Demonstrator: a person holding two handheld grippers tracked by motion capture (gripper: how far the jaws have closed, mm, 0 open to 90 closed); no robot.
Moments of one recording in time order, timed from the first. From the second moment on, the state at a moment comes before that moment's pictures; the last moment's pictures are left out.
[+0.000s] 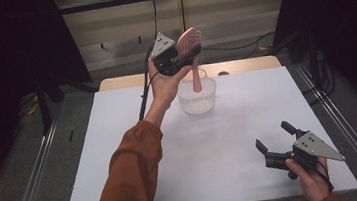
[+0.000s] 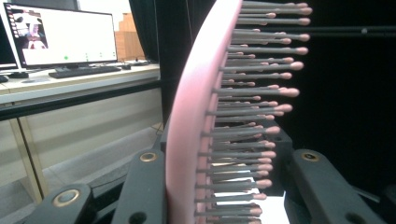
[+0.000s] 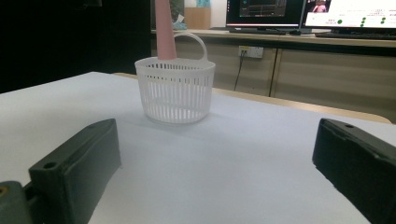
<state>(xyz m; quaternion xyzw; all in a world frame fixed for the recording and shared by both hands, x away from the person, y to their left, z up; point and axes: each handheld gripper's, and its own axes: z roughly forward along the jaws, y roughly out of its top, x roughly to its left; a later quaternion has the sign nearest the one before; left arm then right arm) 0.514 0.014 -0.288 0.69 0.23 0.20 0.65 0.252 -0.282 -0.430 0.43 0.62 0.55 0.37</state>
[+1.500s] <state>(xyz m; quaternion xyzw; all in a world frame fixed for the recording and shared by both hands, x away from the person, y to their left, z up) 0.528 -0.004 -0.363 0.72 0.25 0.18 0.62 0.252 -0.280 -0.434 0.42 0.64 0.54 0.35</state>
